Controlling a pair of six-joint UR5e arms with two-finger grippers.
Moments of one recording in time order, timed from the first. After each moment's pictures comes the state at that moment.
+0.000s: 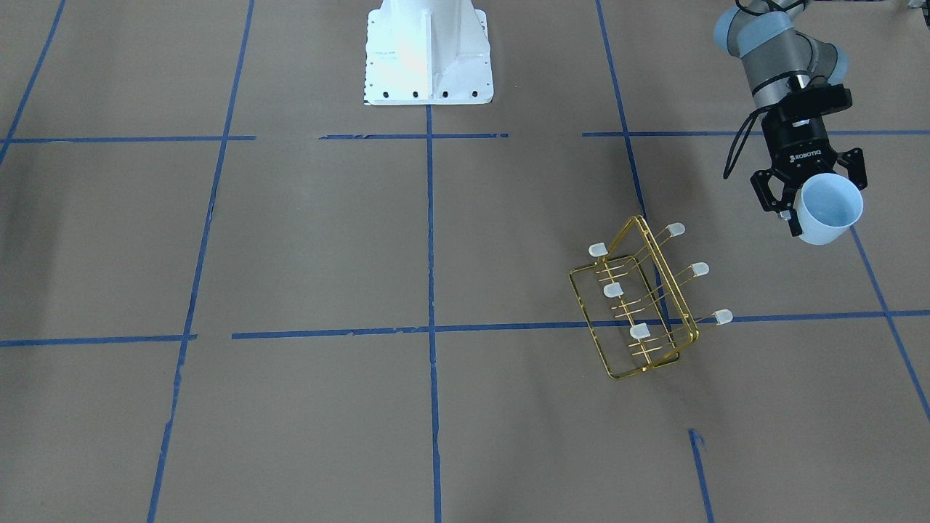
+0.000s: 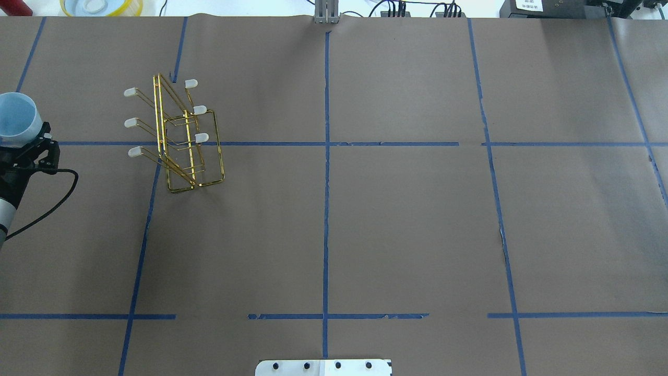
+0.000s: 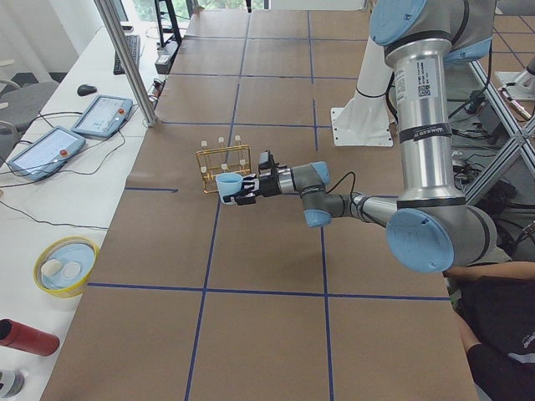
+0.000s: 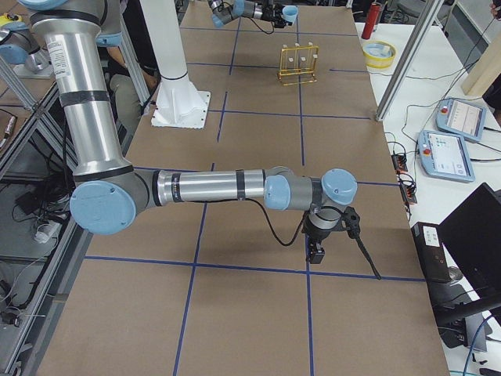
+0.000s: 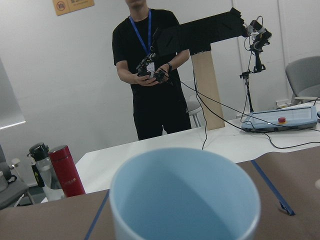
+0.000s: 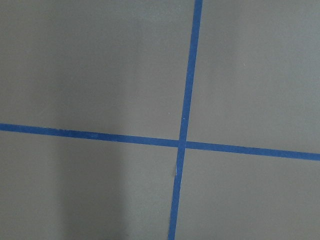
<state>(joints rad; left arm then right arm) -0.50 -1.37 -1.76 -2.71 -0.61 -0.71 1.49 -1.38 1.46 -1.67 2.30 -0.04</state>
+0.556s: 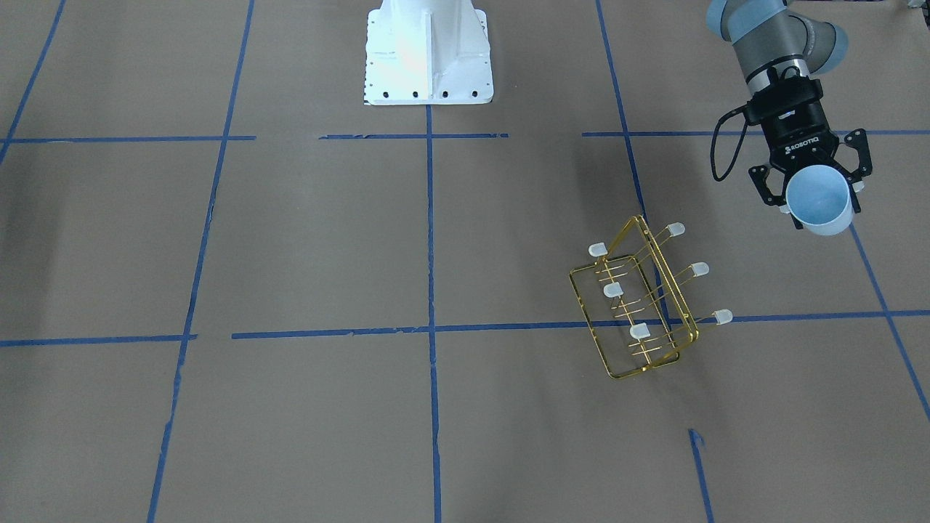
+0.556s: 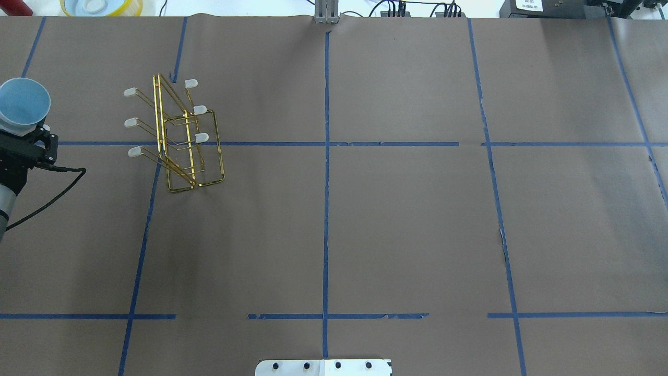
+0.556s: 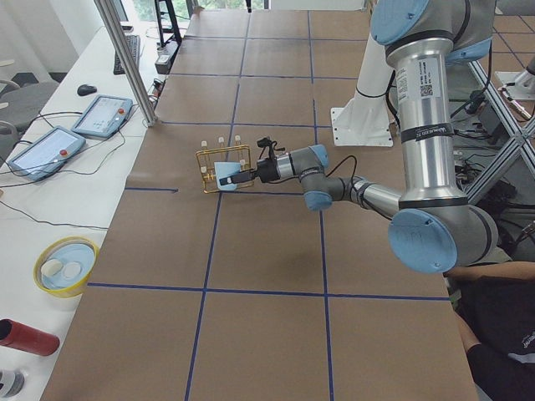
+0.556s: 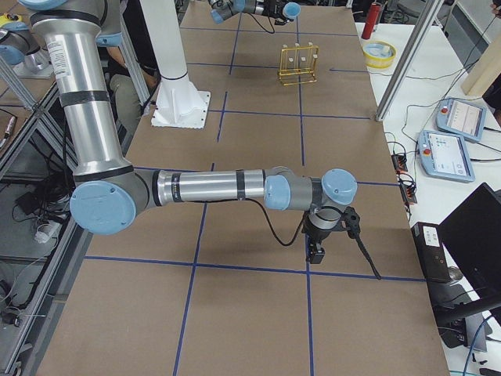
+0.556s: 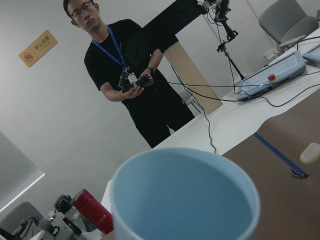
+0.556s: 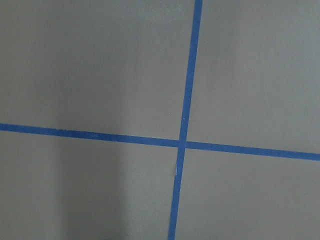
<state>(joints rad) -0.53 -1.37 -1.90 -2.53 -0.60 -0.27 1.49 -1.38 1.46 -1.67 2.30 -0.04</state>
